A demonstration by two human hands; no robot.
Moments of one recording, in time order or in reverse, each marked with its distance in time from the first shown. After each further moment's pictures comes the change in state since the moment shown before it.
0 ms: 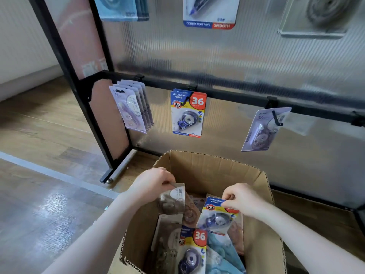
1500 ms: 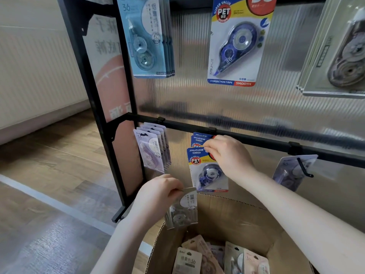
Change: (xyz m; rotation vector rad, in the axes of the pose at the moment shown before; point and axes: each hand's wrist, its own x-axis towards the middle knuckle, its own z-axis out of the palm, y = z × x) left_hand 0.000 -0.001 -0.083 -0.046 0.420 -0.013; right_hand 0.061 -0.145 -0.128 -0.079 0.757 -0.473
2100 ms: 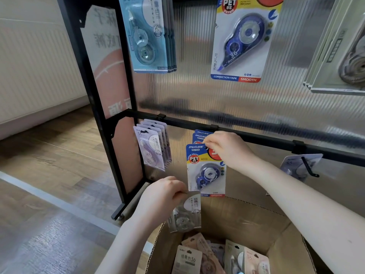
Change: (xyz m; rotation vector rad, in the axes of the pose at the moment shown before) left_hand 0.000 0.000 0.009 -0.008 -0.059 0.004; right_hand 0.021 0.006 -0.001 0.039 -0.217 0.027
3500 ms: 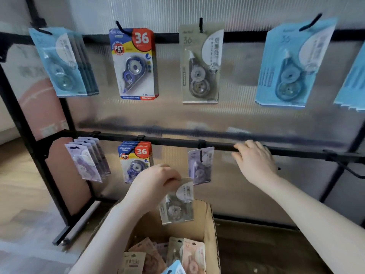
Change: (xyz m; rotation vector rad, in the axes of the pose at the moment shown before) left_hand 0.023 0.172 0.009 0.014 0.032 0.311; right_hand -0.189 0.126 -0.127 -0.499 0.188 0.471
